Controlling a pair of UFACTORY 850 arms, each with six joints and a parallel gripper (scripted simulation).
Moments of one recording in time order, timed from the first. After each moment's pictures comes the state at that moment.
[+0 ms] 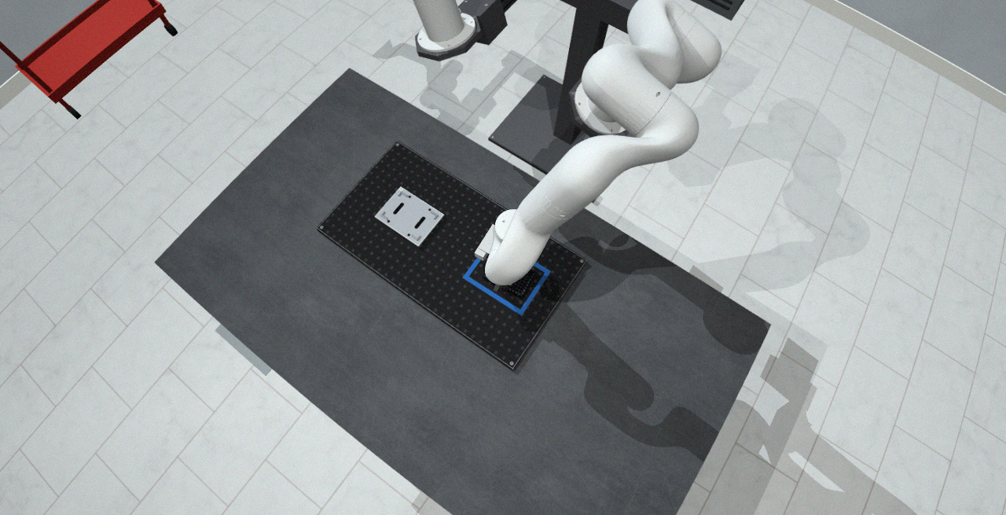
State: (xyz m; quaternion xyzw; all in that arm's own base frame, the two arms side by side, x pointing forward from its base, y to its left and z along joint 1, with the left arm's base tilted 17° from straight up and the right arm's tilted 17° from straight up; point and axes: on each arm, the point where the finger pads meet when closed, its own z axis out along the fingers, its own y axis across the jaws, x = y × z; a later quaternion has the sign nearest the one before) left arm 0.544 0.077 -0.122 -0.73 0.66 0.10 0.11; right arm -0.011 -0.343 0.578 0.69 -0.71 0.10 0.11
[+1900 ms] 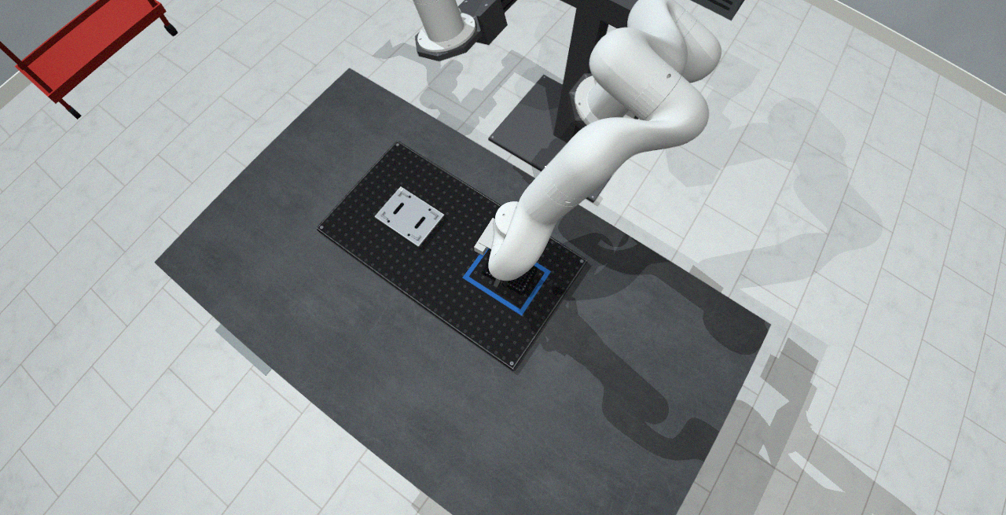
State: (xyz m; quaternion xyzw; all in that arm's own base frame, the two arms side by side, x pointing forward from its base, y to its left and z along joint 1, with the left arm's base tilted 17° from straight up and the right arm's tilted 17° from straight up) left arm 0.544 0.066 -0.087 -0.73 0.66 0.10 0.11; right arm -0.011 -0.343 0.578 0.69 -0.71 0.10 0.11
